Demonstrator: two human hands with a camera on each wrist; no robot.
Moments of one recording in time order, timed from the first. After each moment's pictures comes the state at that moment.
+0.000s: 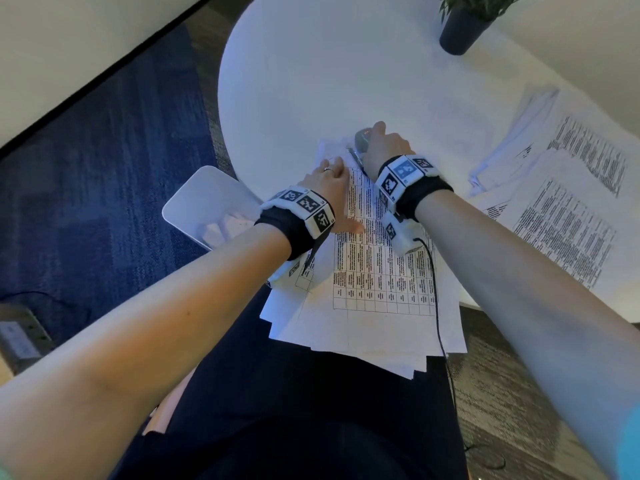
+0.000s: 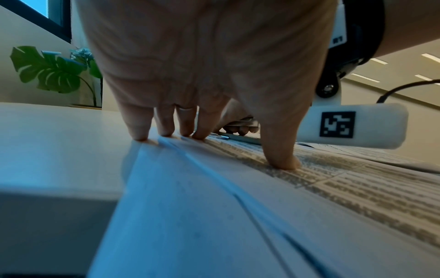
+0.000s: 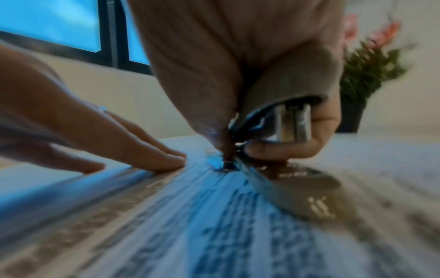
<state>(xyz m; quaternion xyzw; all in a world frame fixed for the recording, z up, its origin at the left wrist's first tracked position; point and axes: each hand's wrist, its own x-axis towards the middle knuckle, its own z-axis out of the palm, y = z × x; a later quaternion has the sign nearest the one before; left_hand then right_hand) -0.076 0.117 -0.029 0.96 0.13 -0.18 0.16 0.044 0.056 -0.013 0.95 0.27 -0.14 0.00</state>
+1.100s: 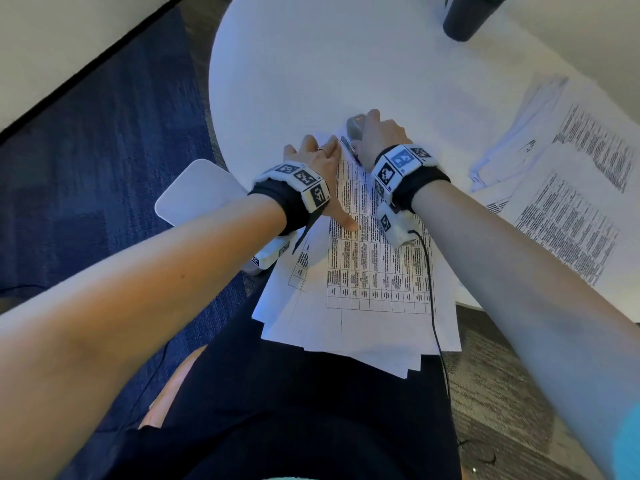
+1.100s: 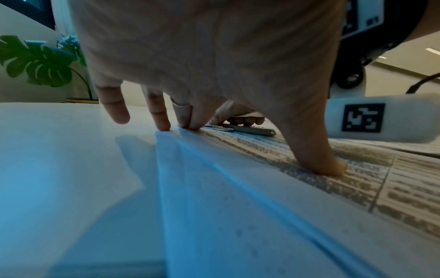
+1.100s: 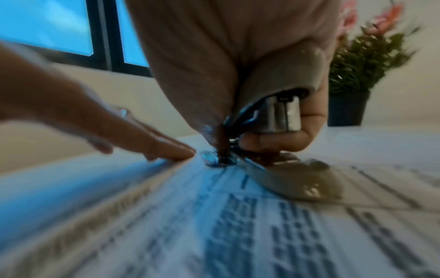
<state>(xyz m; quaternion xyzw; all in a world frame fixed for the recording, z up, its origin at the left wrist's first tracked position) -0.060 0.134 -0.016 0.97 0.13 -0.20 0.08 0.059 0.066 -0.022 0.95 0.27 -0.14 -0.02</state>
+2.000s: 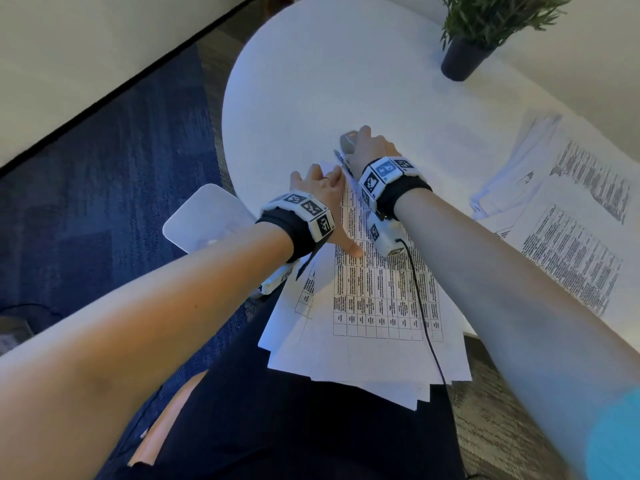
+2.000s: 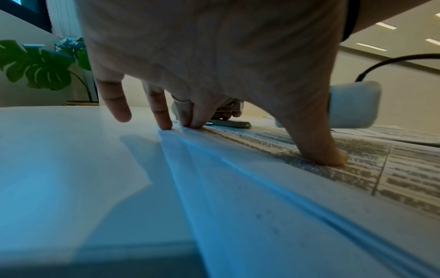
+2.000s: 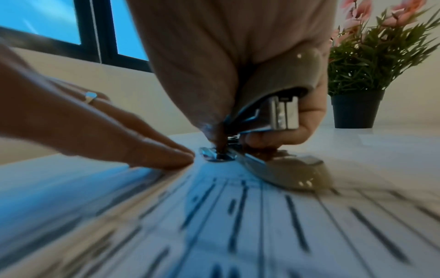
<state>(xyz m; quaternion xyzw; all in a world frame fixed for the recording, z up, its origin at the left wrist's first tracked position) -0.063 0.132 -0.013 0.97 0.14 -0.19 0.05 0.066 0.091 -0.019 0.94 0.31 -0.11 -0.04</state>
